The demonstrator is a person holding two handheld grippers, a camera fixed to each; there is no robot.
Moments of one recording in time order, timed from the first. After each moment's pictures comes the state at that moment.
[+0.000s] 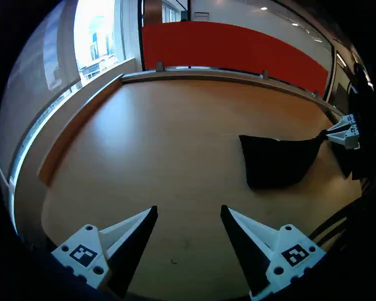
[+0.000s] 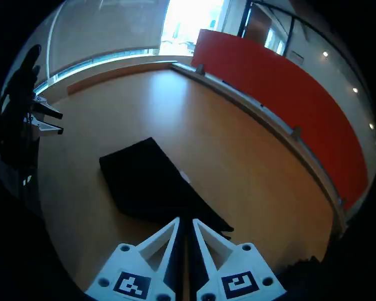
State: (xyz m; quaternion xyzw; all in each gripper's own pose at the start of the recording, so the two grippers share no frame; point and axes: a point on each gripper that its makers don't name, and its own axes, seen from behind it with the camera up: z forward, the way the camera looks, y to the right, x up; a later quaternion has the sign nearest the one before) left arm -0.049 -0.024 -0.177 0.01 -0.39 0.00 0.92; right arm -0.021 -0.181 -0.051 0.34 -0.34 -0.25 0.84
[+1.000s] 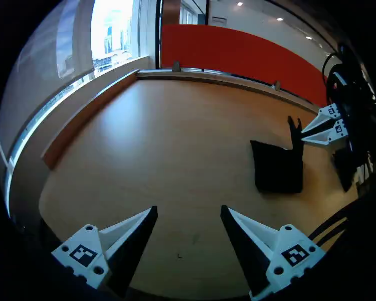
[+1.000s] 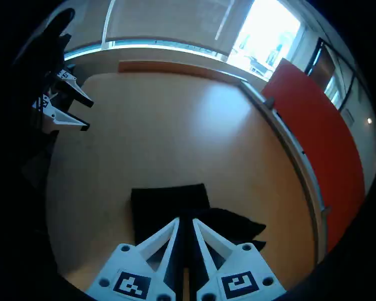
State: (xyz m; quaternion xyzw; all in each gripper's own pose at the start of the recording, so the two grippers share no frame) left arm -0.052 -0.044 -0.192 0.04 -0.38 -0.05 0.92; right arm -0.031 -0.327 -0.051 0.49 -0.30 -0.37 0.73
